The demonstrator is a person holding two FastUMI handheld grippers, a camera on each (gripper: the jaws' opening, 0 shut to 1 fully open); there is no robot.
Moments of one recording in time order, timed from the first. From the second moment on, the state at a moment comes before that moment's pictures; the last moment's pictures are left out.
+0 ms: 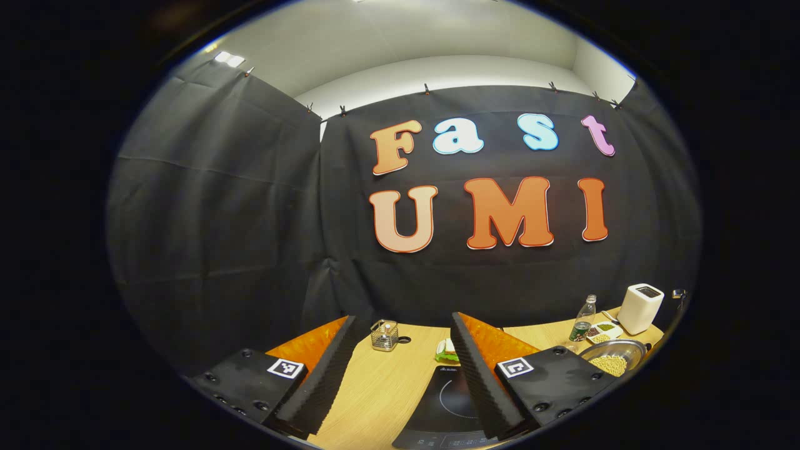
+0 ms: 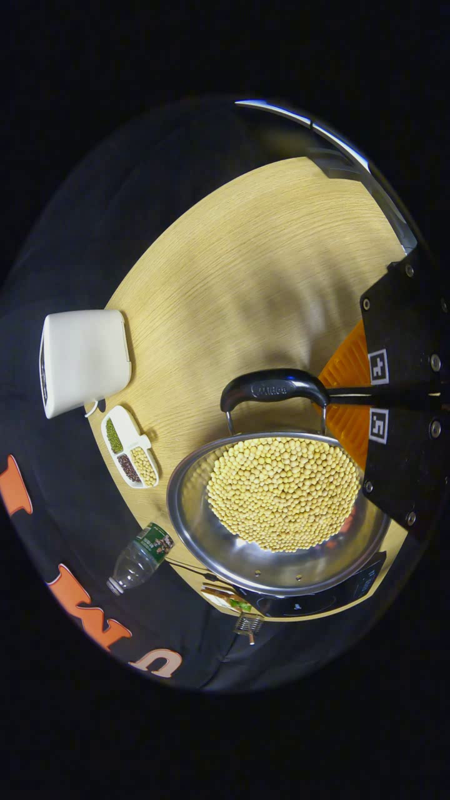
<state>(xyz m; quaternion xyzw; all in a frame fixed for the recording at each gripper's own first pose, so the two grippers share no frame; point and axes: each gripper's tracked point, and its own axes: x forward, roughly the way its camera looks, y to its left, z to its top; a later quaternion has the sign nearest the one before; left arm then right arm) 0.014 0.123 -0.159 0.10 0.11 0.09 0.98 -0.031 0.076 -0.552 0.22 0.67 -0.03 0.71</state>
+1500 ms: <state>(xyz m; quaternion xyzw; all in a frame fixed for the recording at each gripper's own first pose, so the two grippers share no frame) 0.033 -0.014 -0.322 0.03 0.30 -0.06 0.95 0.020 0.027 -0.534 0.25 0.62 -0.02 0.74</state>
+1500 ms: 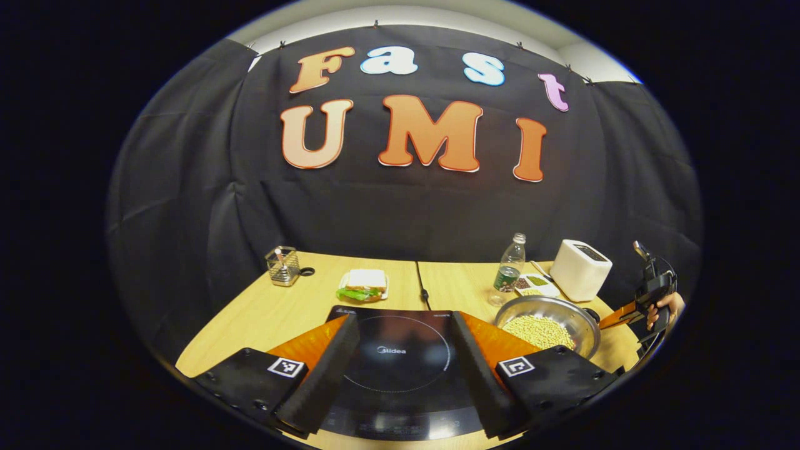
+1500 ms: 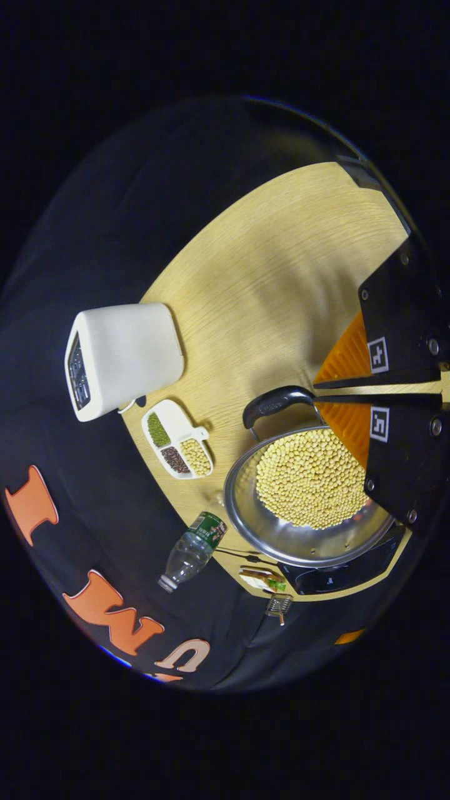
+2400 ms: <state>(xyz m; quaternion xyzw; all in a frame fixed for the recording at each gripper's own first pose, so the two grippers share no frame) 0.028 -0.151 -0.460 0.00 0.50 -0.16 0.85 0.050 0.031 -0.520 0.17 0.58 0.04 0.80</state>
